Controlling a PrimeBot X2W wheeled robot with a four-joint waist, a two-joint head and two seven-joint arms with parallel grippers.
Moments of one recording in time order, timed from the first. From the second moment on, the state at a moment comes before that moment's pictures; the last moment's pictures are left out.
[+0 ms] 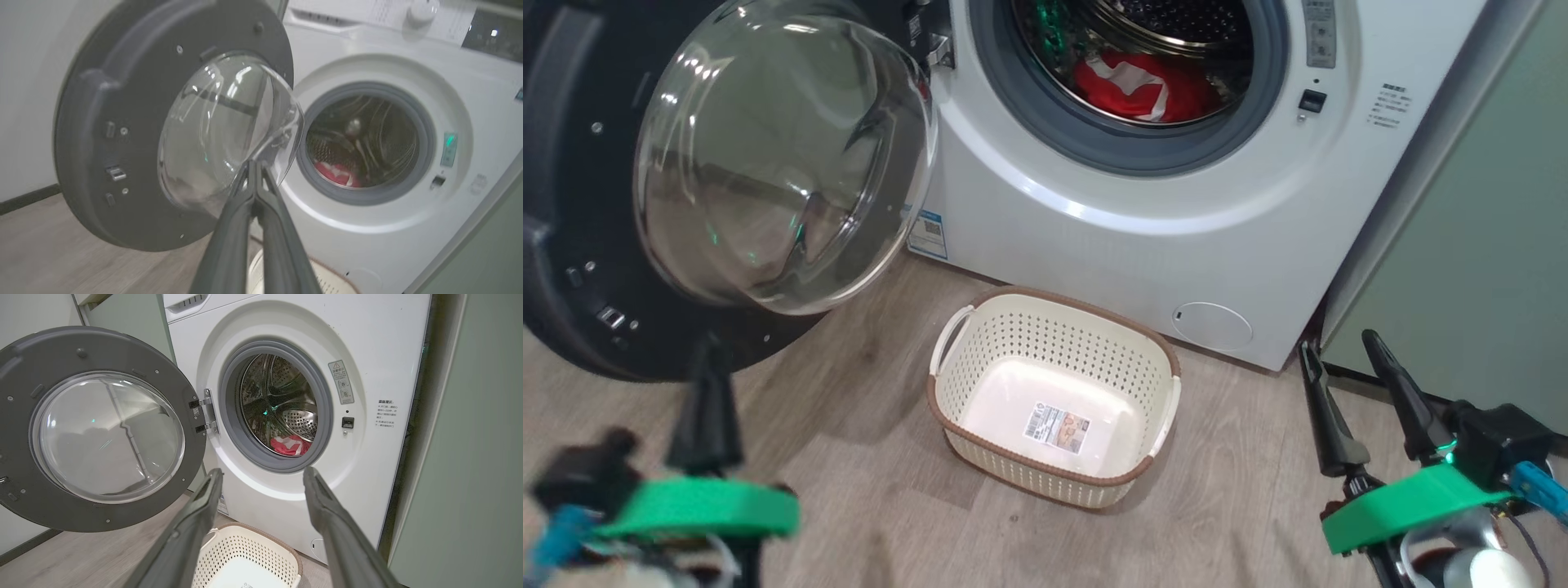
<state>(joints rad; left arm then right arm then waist) 0.08 0.27 -0.16 -0.14 -0.53 0.25 -0.24 0.10 -0.04 0.00 -0.10 0.24 0.13 -0.06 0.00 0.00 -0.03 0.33</state>
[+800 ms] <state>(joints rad) -0.53 0.56 0.48 0.18 -1.41 0.10 0.06 0.09 -0.04 -0.01 -0.17 0.21 0.13 -0.05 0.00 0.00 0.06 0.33</state>
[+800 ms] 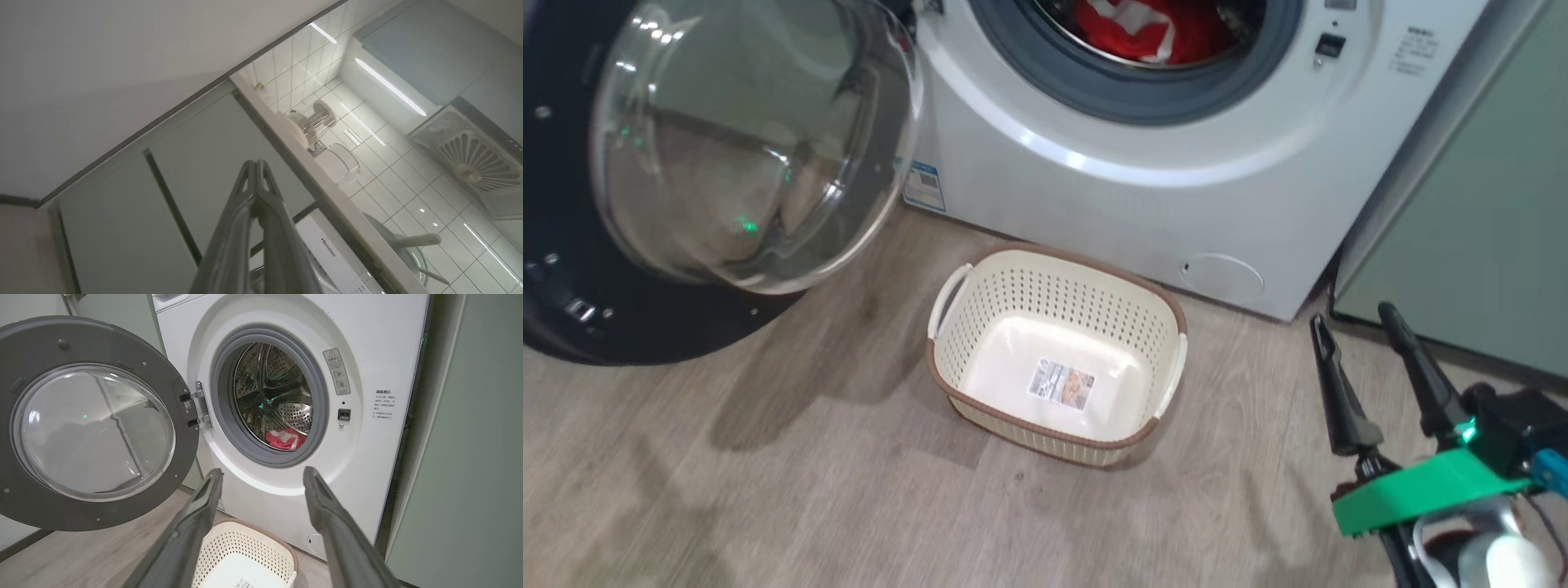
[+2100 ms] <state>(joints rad) -0.65 0.58 0.38 0.67 -1.57 0.03 0.51 0.02 -0.04 -0.03 -0.19 0.19 0.13 -0.02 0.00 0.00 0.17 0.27</state>
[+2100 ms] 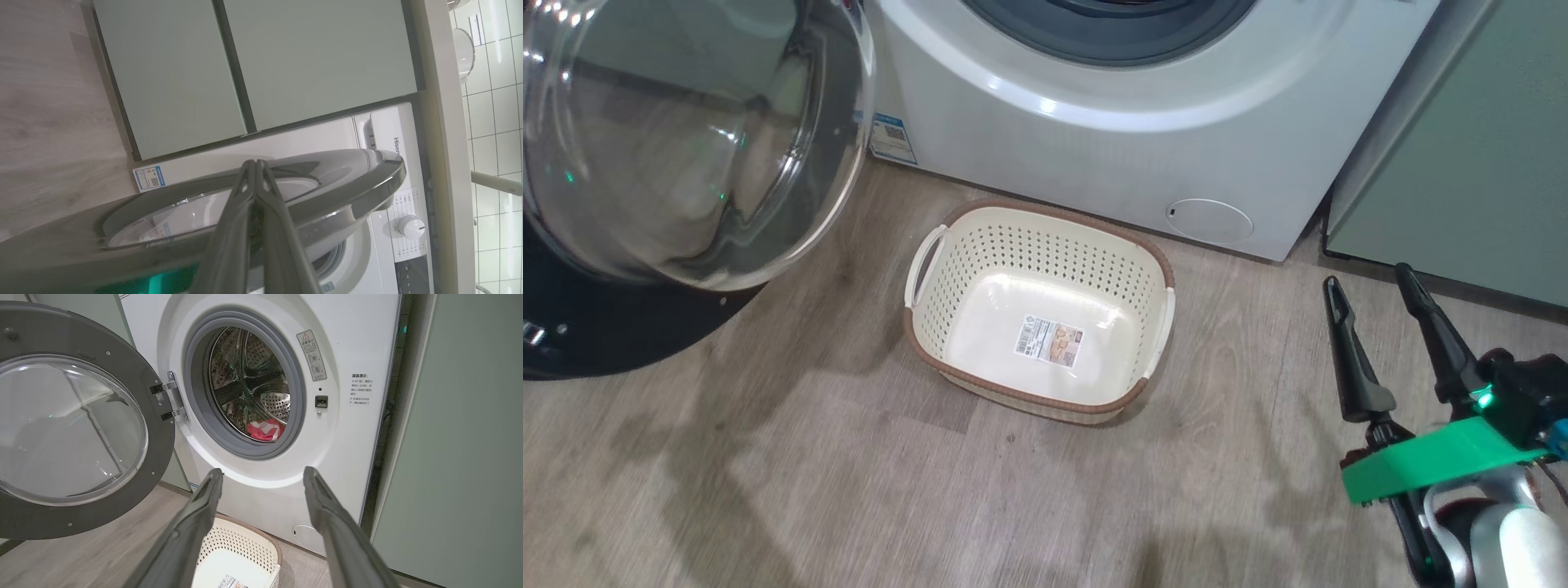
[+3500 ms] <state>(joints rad) -0.36 0.39 0.30 0.10 -1.77 0.01 0.87 0.00 -0.04 -0.02 -0.12 0.24 0.13 -0.10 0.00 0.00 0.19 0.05</state>
